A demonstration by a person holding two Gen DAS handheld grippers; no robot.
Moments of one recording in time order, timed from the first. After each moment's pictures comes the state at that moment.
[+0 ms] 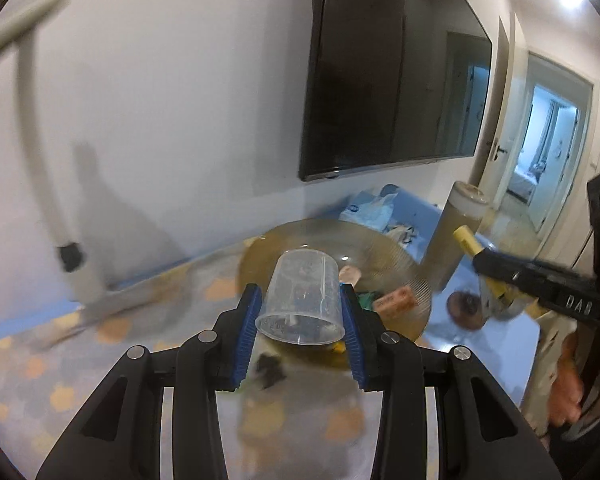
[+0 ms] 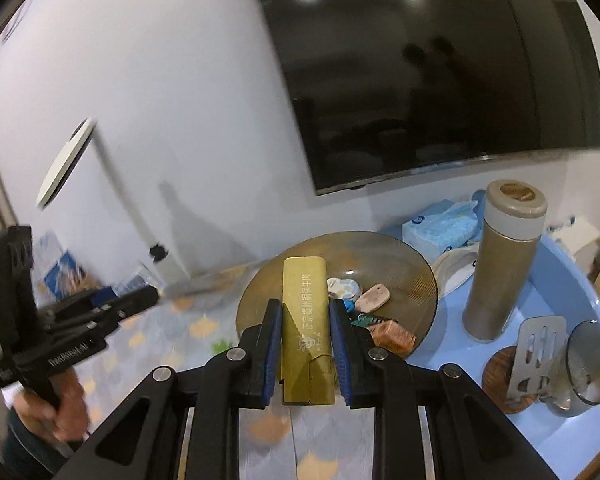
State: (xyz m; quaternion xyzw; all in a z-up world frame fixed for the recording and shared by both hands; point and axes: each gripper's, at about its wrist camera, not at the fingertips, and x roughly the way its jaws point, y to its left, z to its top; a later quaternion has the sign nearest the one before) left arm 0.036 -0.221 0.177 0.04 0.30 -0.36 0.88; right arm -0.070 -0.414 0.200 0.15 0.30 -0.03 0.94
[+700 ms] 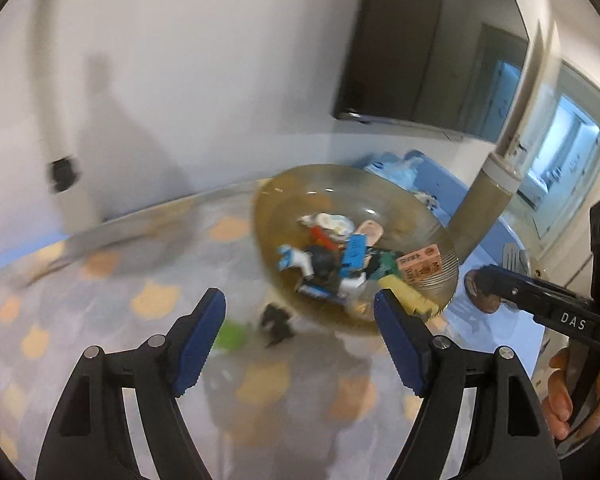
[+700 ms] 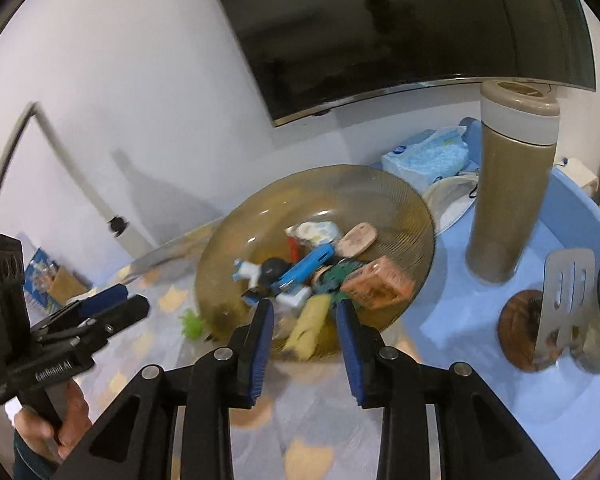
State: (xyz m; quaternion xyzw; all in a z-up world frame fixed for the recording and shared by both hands) left arm 0.041 -0.188 0.136 0.02 0.38 -0.32 0.87; right arm -0.058 -0.426 0.147 0.19 0.38 -0.05 0.91
